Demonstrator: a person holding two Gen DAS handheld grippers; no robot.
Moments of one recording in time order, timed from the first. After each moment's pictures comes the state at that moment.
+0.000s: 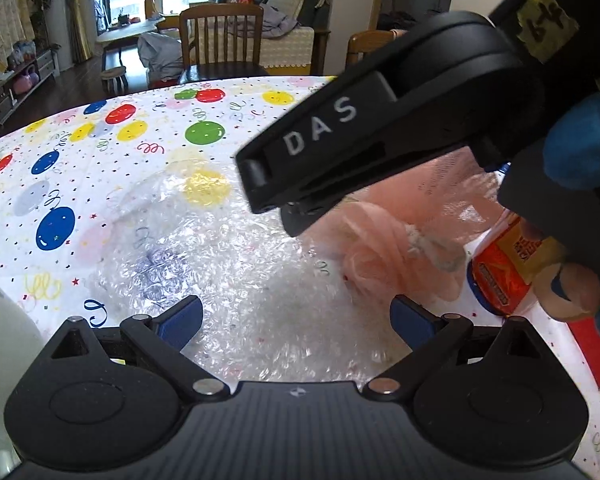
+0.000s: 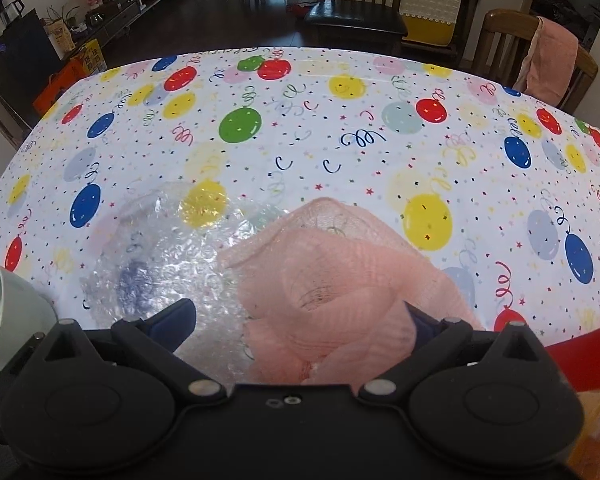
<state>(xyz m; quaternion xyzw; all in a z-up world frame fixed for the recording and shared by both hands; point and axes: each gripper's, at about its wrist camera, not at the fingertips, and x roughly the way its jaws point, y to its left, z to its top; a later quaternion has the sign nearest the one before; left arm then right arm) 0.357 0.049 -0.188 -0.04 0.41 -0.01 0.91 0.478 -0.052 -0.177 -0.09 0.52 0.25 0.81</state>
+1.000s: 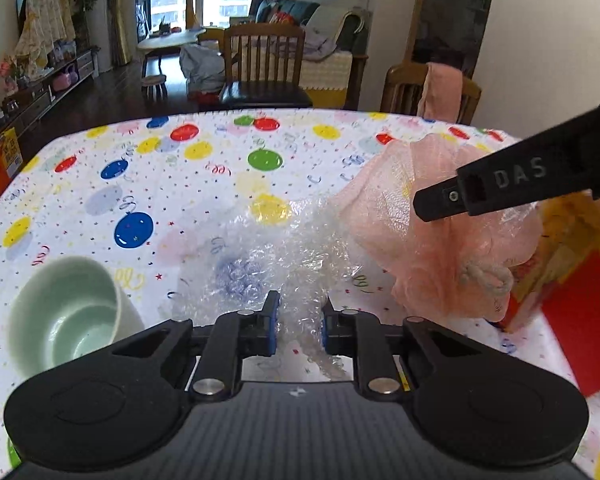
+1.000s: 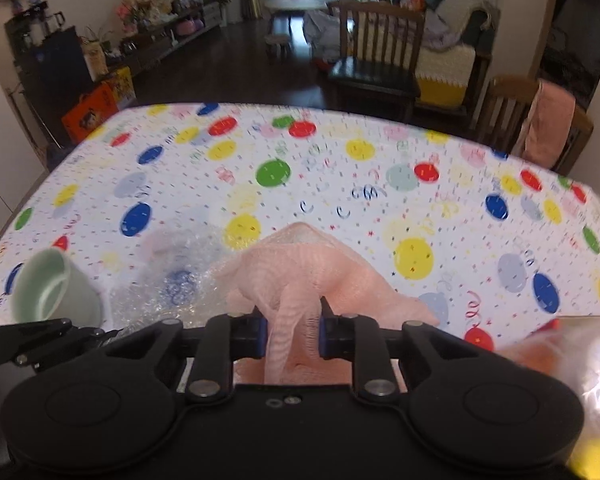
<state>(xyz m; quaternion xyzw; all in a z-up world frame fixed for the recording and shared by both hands) 0.314 0.074 -0.142 -0.06 0.38 0.05 0.92 0.420 -0.076 -0.117 -0.10 0.43 0.29 0.85</state>
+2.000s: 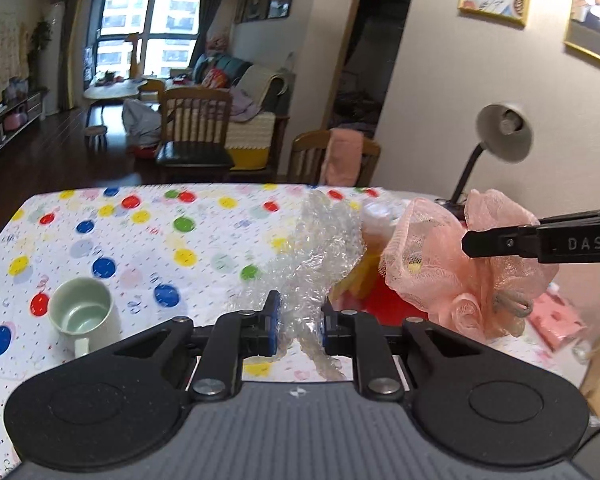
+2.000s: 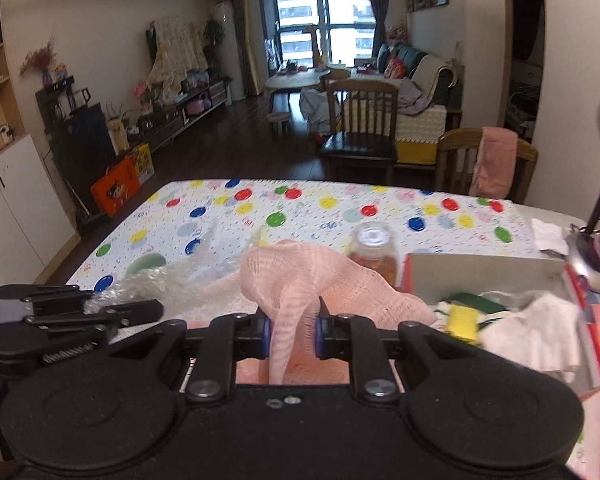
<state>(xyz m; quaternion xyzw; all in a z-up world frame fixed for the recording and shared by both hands) 0.176 0.019 -0.012 -0.08 0.30 -0.06 0.95 0.271 -0.239 0.002 -0.03 0.34 0.30 0.89</state>
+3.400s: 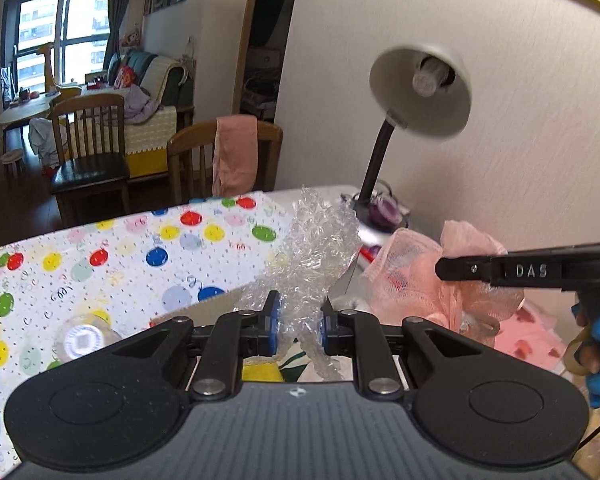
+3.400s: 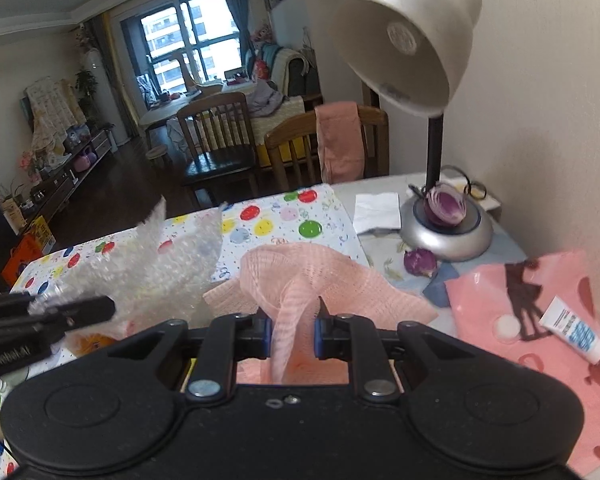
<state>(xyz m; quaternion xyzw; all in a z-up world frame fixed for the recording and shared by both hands) 0.369 -0.207 -0.016 -0.03 0.32 -0.16 0.93 0.421 -0.463 -0.053 0.07 0.36 0.14 0.92</state>
